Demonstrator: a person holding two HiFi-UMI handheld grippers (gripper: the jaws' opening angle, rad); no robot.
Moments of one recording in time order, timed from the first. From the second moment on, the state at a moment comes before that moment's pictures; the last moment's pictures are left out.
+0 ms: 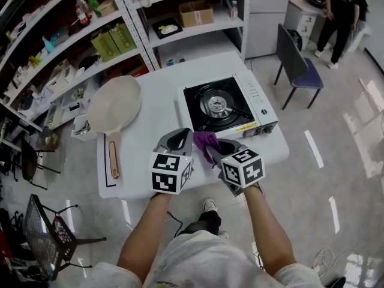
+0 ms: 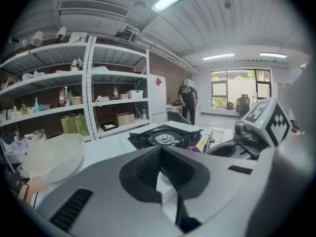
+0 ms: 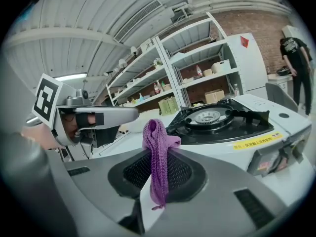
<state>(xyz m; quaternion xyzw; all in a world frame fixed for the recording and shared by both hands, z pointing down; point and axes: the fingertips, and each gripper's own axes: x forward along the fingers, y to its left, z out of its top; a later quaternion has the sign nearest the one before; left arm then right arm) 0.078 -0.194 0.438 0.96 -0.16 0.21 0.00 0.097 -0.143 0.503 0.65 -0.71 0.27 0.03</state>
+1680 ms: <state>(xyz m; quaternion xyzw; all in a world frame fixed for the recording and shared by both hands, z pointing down) 0.202 -0.152 0.417 0.98 -0.02 0.18 0.00 0.243 -0.049 0.501 0.75 -0.56 0.35 -0.07</state>
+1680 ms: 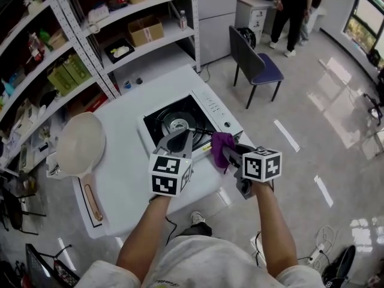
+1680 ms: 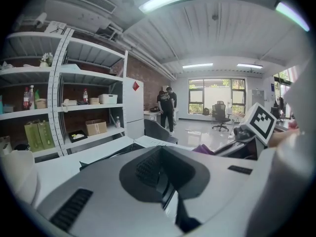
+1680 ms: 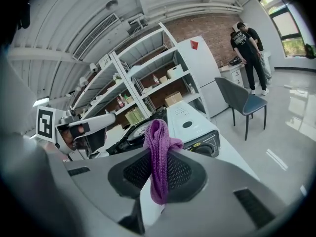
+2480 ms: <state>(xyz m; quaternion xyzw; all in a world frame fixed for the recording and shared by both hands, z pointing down) 0.204 -0.177 0.403 0.99 -0.02 0.15 0.02 0.266 -0.044 0.477 0.62 -0.67 0.32 0.26</state>
